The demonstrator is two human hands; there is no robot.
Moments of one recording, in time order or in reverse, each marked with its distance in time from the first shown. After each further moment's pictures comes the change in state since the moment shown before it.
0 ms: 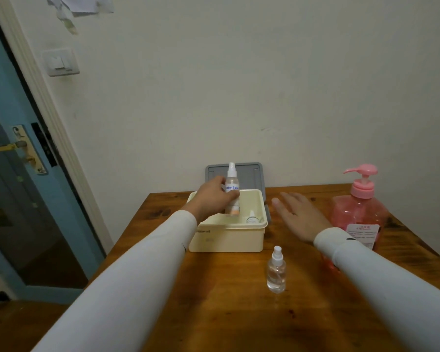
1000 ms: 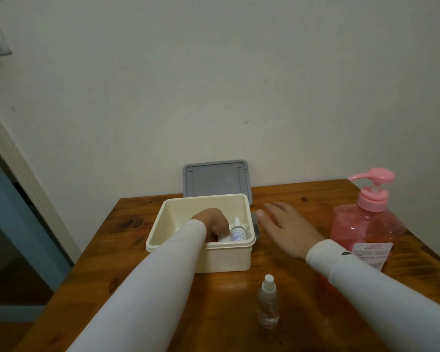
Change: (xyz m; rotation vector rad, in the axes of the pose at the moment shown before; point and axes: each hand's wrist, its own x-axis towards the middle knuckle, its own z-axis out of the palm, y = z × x) left_hand 0.106 -0.045 0.075 0.397 -0.425 -0.517; right_hand 0.051 0.026 0.020 -0.028 -0.094 0.019
